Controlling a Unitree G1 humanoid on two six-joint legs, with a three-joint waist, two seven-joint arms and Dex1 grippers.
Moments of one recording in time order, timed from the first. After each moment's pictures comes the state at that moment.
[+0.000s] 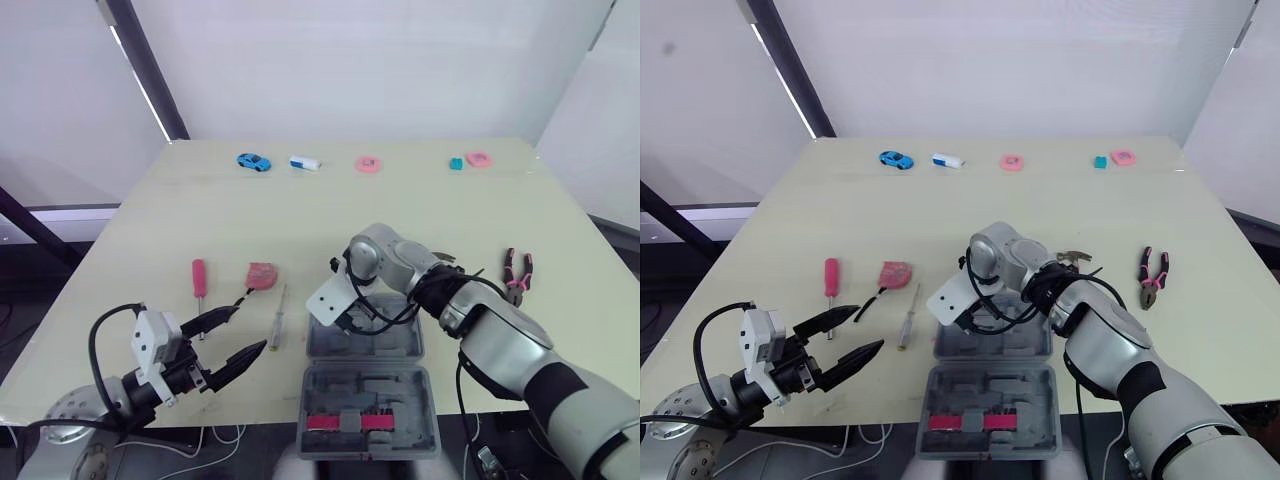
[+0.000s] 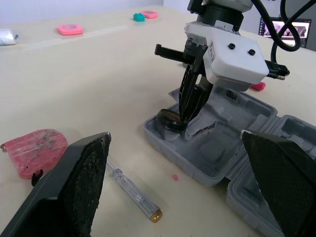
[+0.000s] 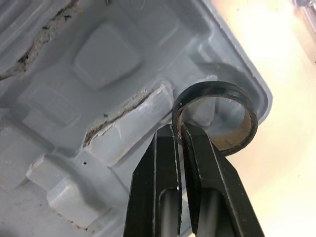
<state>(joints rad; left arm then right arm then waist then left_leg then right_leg) 0.32 0.62 0.37 -0.33 -0.59 0.17 -0.99 -1.19 -0.08 0.78 0.83 -0.57 -0.22 1.30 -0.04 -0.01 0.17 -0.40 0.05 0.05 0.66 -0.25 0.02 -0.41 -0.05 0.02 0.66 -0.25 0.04</state>
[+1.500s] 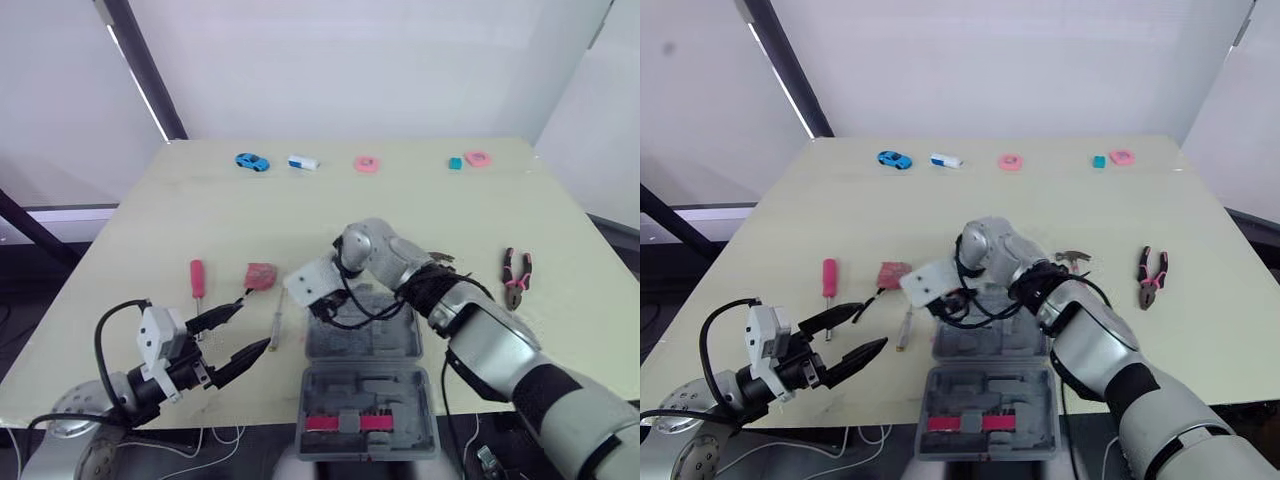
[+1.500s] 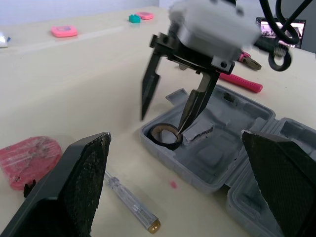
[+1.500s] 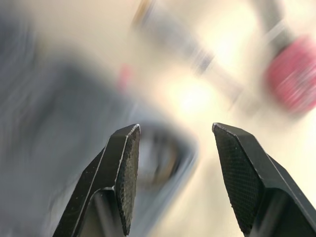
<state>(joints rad) 0.29 0.63 0.35 -0.33 -0.59 0.18 -0.99 -1.20 0.11 0.53 0.84 -0.34 0.04 1.21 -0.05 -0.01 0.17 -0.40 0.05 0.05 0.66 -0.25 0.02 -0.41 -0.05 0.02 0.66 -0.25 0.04</state>
